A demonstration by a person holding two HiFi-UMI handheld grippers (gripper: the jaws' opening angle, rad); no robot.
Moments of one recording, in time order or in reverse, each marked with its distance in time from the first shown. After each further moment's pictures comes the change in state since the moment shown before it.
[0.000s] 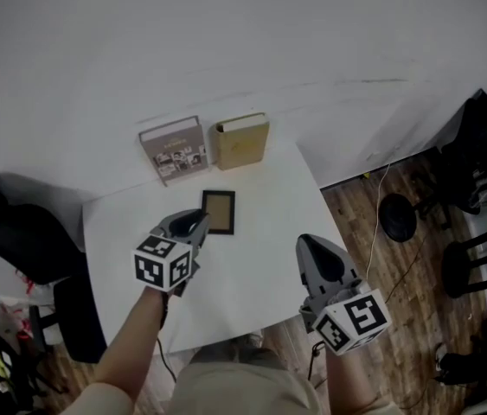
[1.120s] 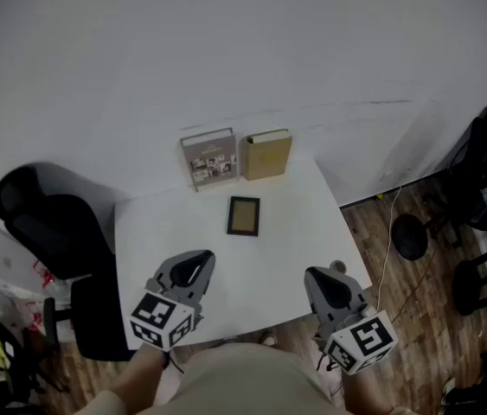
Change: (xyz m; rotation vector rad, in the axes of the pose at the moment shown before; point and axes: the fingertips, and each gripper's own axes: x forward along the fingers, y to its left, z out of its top) left arm -0.174 -0.075 0.005 0.148 -0.189 0.030; right arm -0.073 0.090 -0.016 -0.094 0.071 0.105
